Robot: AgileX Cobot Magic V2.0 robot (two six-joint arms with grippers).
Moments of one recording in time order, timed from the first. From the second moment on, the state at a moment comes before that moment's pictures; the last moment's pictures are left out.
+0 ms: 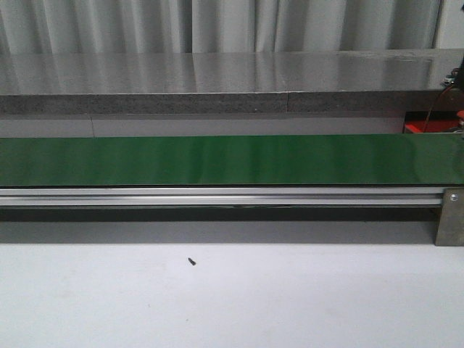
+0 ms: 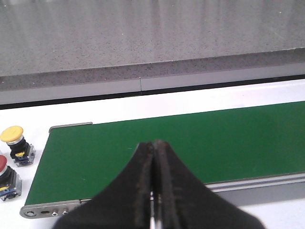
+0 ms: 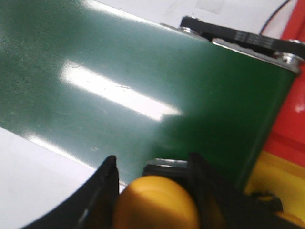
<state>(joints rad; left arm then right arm) 0.08 0.55 -0.52 -0.61 0.40 0.66 -0.15 1.58 -1.30 0.39 0.98 -0.57</state>
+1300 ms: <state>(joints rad) 0.08 0.55 -0.52 -0.61 0.40 0.66 -0.50 1.48 -0.77 0.55 0.62 -0.57</state>
